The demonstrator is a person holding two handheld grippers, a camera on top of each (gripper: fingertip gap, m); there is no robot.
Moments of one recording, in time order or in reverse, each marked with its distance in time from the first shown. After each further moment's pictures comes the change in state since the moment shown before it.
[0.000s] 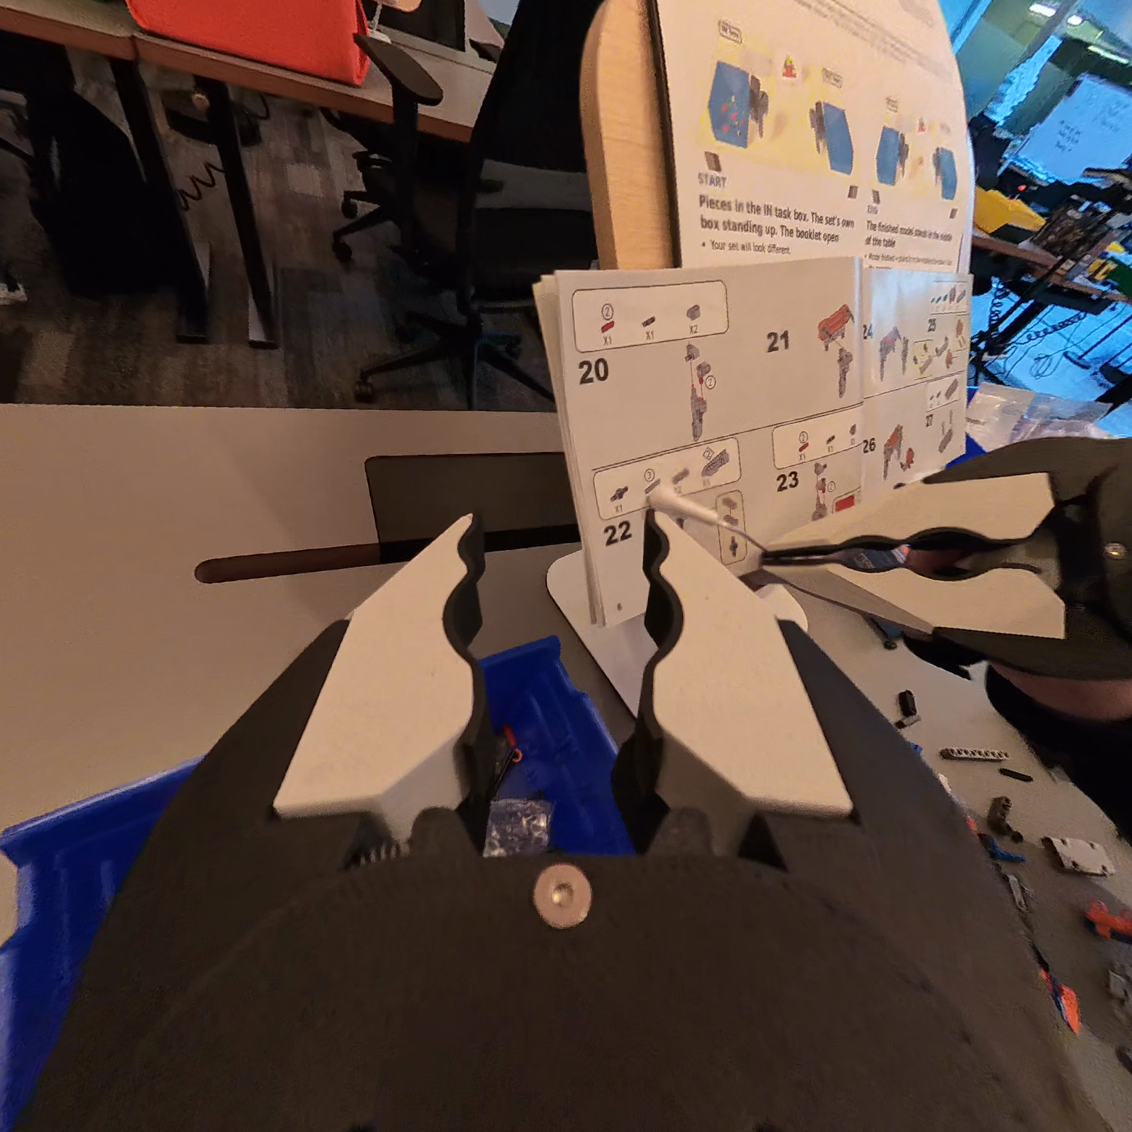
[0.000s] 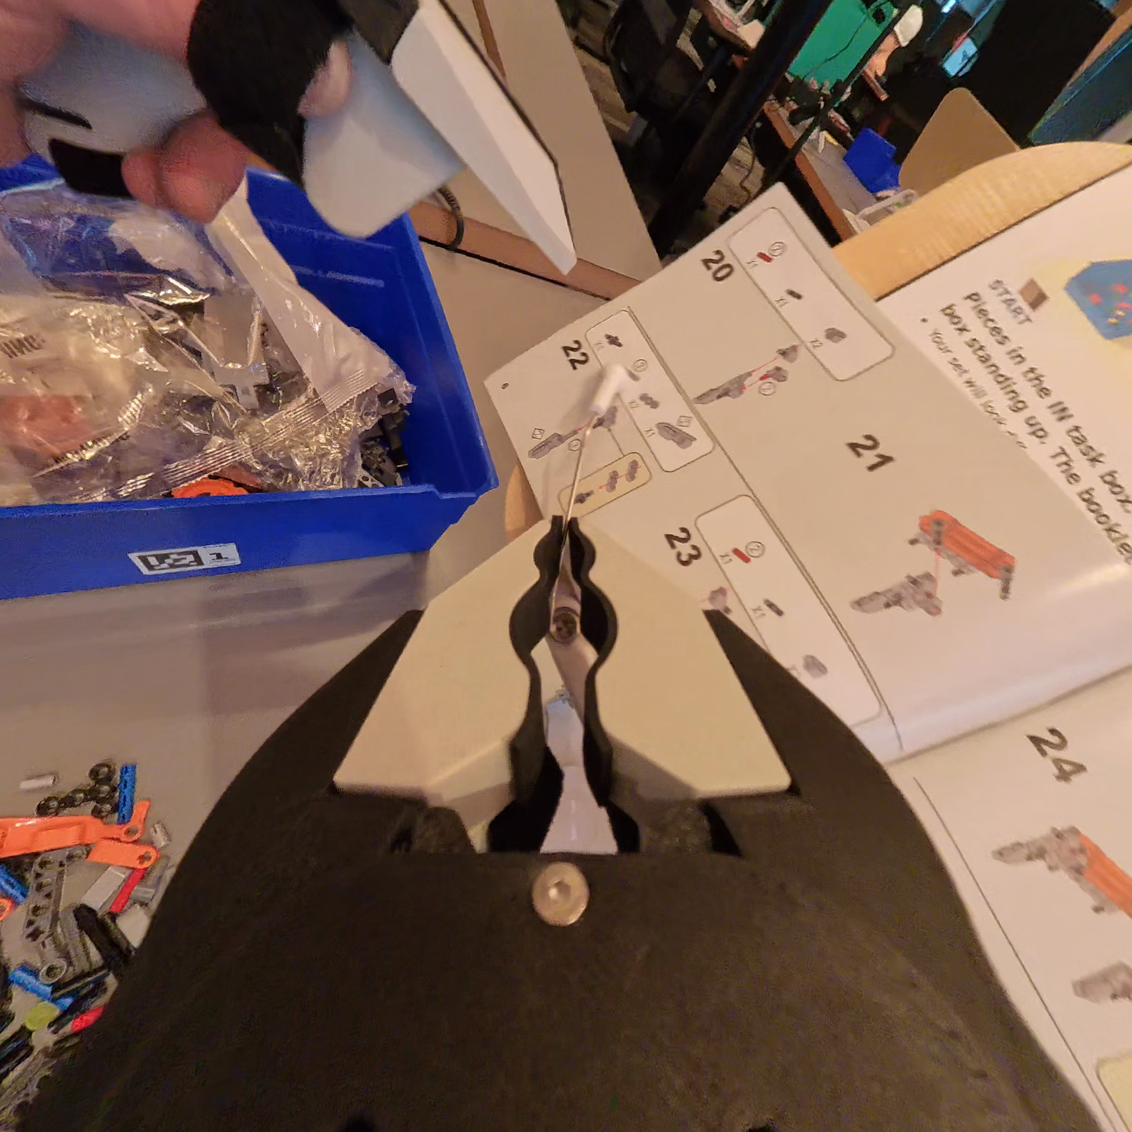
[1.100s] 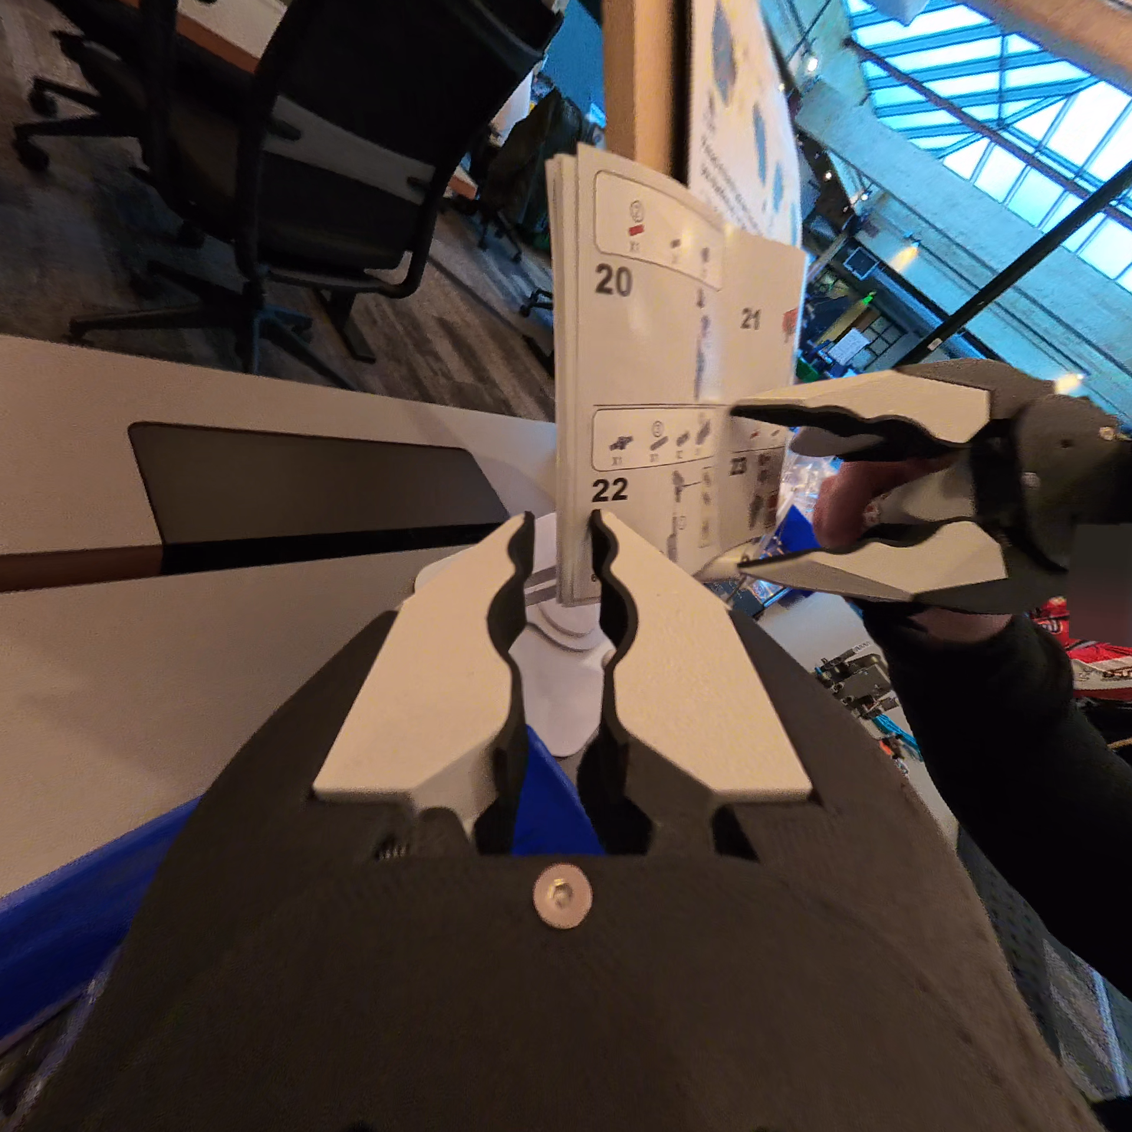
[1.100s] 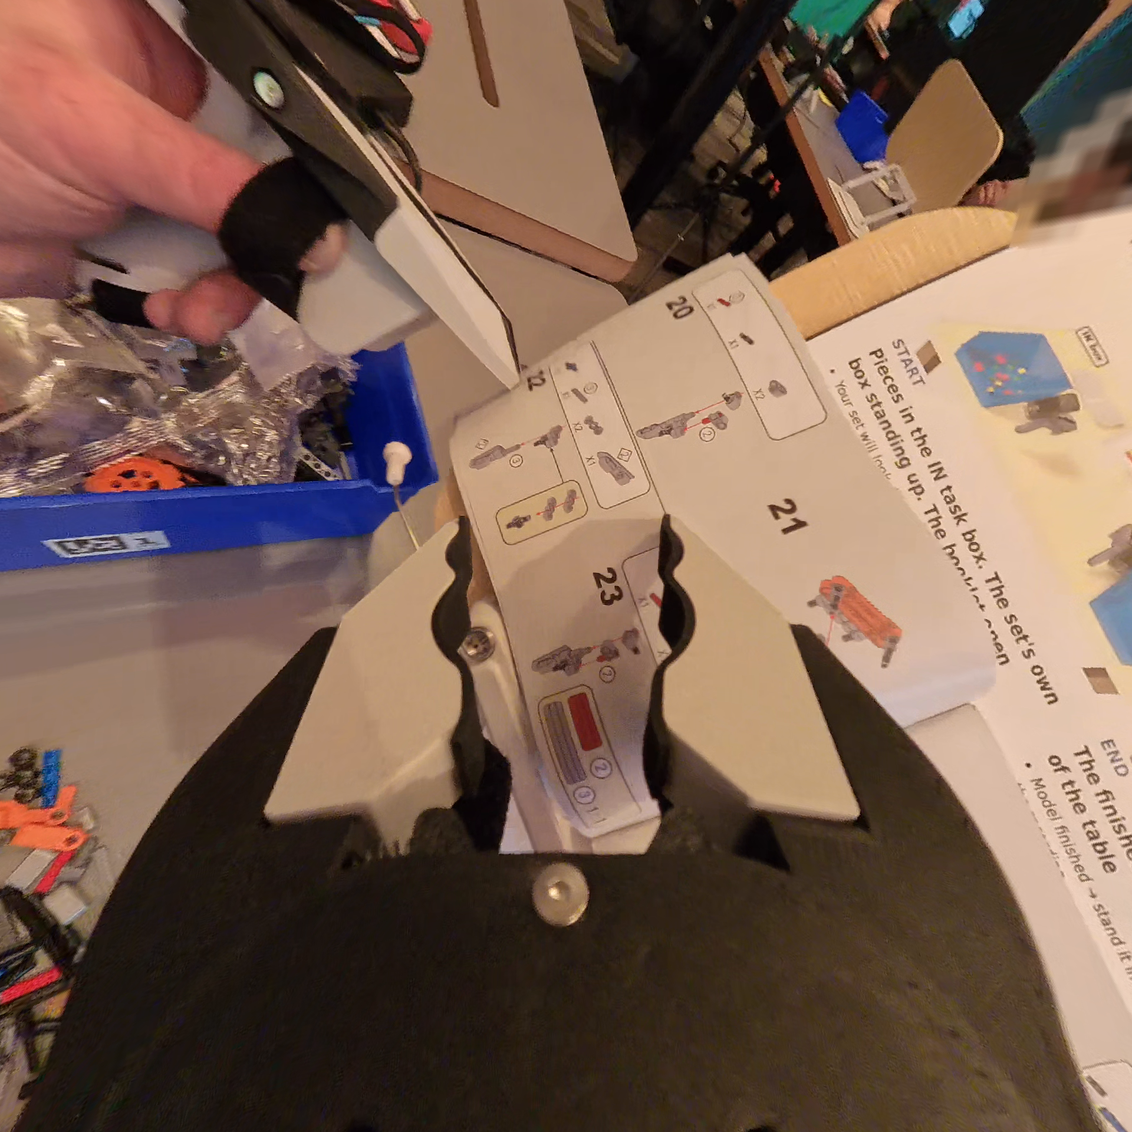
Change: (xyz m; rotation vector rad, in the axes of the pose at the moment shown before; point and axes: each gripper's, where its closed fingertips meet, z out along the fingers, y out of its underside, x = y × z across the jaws) left arm 0.011 0.024 0.035 0.034 0.359 -0.212; right arm 0.027 -0.011 0.000 -0.087 0.039 -0.070
